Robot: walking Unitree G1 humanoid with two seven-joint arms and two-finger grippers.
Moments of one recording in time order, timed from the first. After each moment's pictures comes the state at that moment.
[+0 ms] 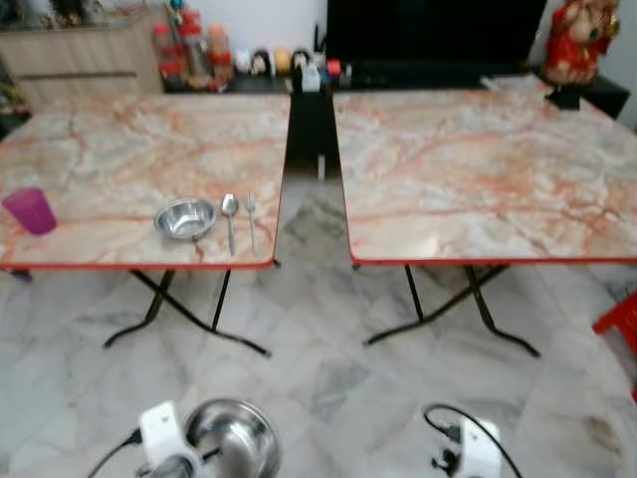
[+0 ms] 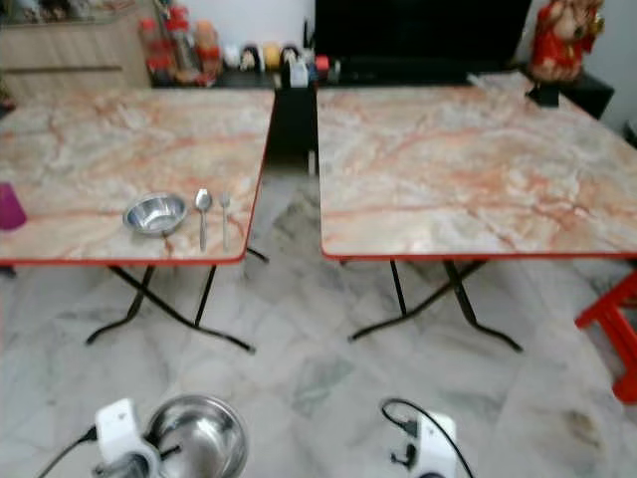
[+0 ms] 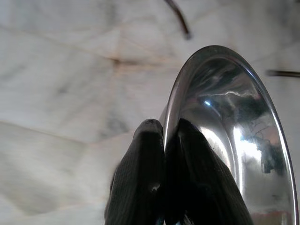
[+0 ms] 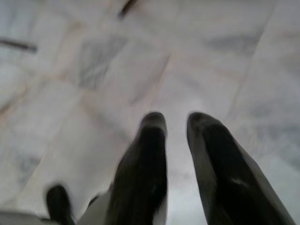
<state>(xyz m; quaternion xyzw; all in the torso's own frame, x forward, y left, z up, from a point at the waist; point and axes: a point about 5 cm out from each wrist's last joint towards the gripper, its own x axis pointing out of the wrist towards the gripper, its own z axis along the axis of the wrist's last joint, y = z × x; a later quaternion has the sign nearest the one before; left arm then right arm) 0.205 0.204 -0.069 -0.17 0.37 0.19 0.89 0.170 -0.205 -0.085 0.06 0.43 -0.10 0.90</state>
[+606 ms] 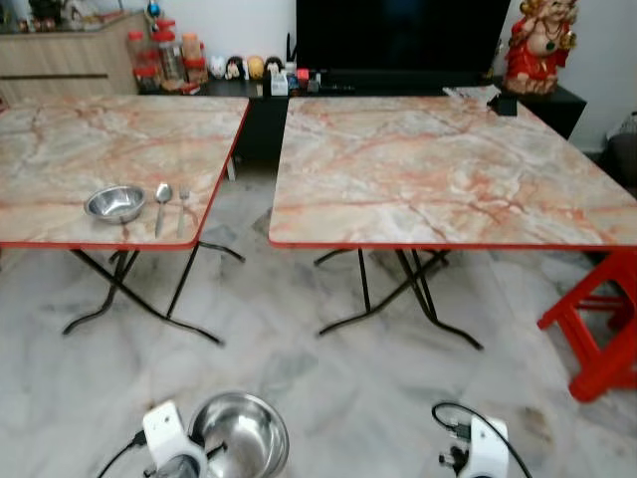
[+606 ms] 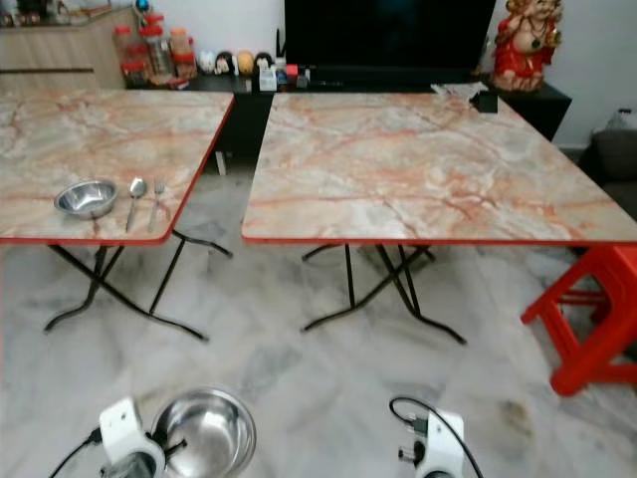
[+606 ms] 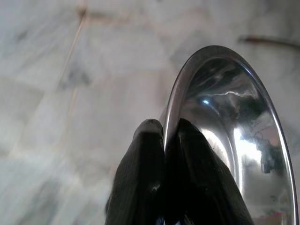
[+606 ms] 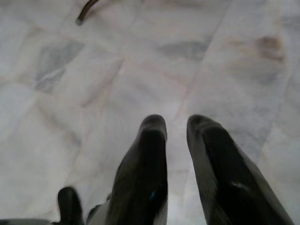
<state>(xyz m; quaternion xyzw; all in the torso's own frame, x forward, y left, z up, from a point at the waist) 0.197 0.212 -0.072 -0.17 0.37 0.19 0.89 0.174 -0.193 -0.085 0.07 0.42 -0.10 0.90</state>
